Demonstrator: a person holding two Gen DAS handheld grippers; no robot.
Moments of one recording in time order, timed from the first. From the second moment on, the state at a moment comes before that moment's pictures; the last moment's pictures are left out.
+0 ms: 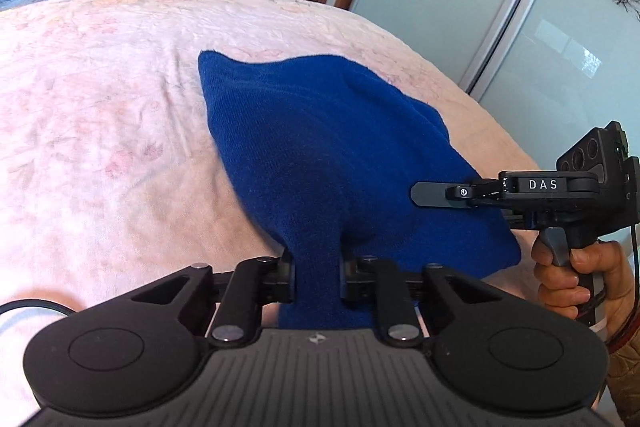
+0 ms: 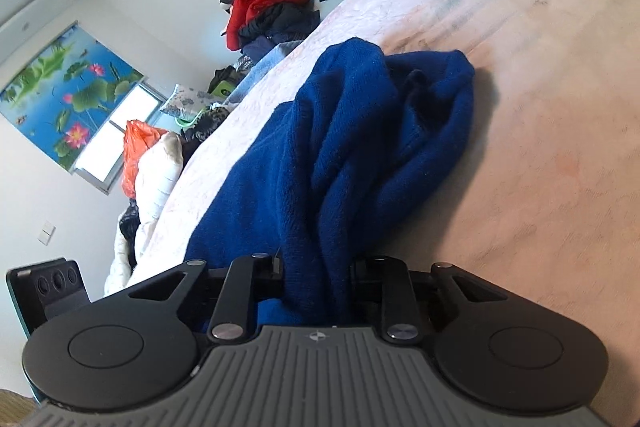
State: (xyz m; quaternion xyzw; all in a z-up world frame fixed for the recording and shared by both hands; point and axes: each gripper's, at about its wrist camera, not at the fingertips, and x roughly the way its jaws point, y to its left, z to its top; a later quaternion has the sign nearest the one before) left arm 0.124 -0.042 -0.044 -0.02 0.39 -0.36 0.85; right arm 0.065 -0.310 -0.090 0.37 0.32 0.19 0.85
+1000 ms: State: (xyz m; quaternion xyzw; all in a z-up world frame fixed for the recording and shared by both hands) left arm 0.040 -0.070 -0.024 0.08 0.37 -0.17 0.91; right arm -0.014 -0.216 -0.032 0.05 0.28 0.07 0.96
